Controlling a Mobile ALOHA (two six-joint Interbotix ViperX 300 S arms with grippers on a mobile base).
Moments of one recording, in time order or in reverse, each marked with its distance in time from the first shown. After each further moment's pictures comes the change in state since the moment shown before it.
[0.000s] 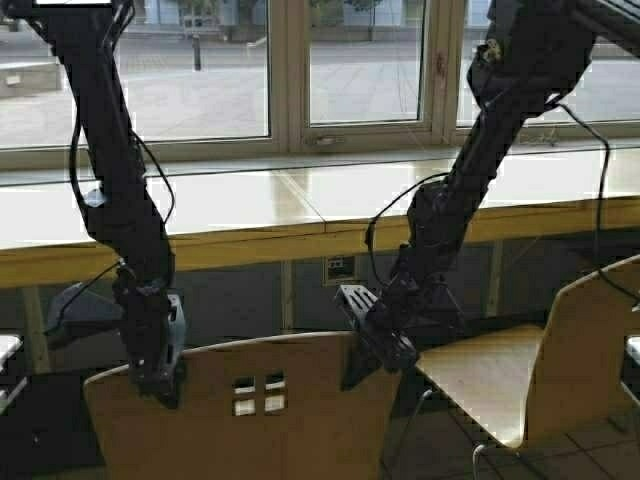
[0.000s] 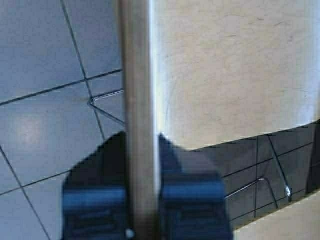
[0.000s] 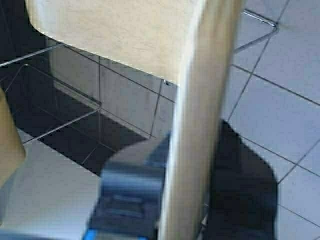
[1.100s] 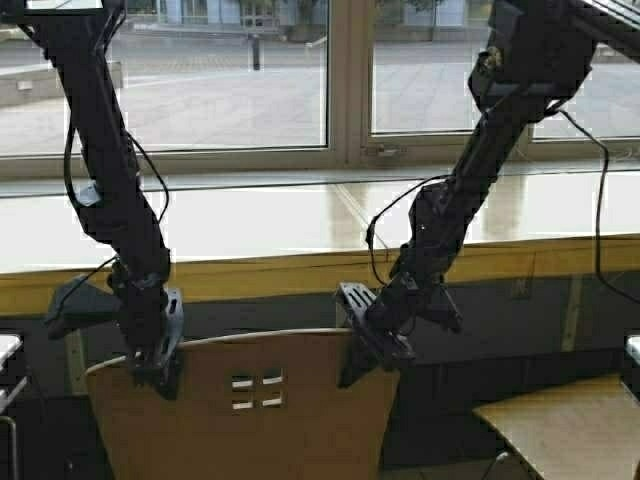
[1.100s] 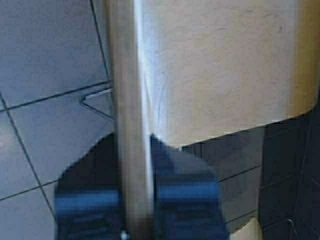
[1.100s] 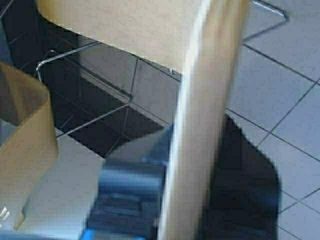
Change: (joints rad) left arm 0.032 0.015 -0.060 0.110 0.015 -0.003; right arm -0.008 0.014 -0.009 0.011 0.032 0.006
